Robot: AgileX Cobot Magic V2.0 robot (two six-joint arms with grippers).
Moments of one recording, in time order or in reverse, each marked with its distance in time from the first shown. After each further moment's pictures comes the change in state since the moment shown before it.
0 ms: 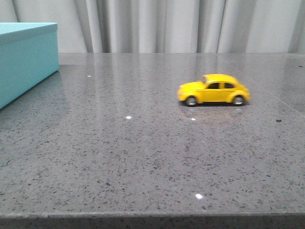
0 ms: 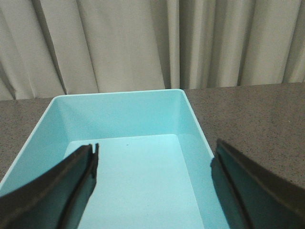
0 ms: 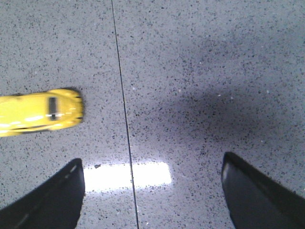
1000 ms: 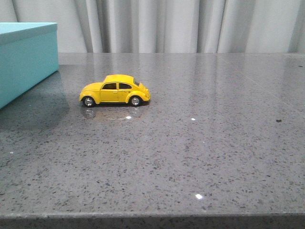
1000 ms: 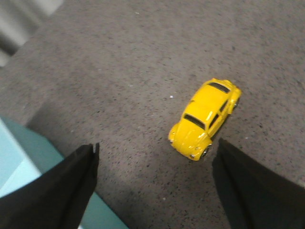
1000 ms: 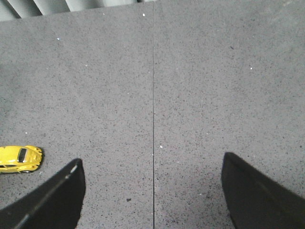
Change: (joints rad) left arm -0.439 0.707 -0.642 -0.002 0.551 0.514; right arm 0.000 -0.366 0.013 0.031 -0.125 -0.064
